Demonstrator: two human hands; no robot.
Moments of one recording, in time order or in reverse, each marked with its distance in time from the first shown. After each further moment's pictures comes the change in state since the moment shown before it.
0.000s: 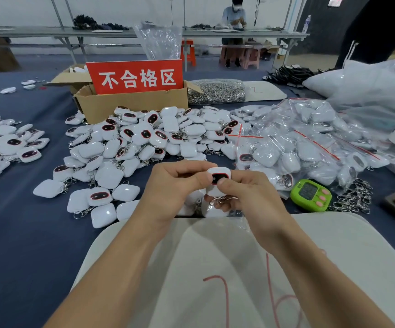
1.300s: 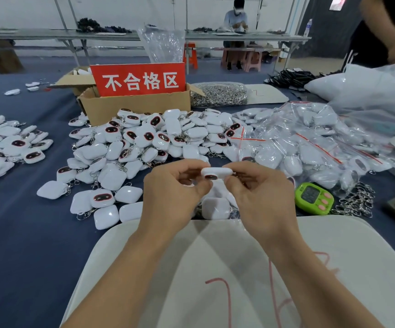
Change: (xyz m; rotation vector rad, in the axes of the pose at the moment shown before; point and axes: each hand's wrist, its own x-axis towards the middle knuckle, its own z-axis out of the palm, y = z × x) left_hand -0.004 -0.003 0.007 0.402 0.264 0.228; right_hand 0.001 0.003 0.002 -0.271 0.356 -0.319
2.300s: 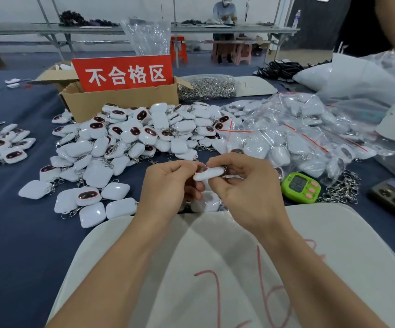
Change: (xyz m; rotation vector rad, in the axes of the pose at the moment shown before) left_hand 0.002 -0.003 0.013 -0.359 -0.136 -0.365; right_hand 0.000 -0.001 -0.003 -0.058 -0.051 -0.059
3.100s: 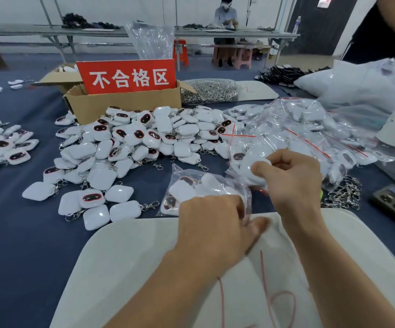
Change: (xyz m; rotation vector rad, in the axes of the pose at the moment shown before) left_hand -0.040 -0.022 0.052 1.233 0.089 0.434; right_hand 0.021 0.008 -0.040 -0.069 0.328 0.245
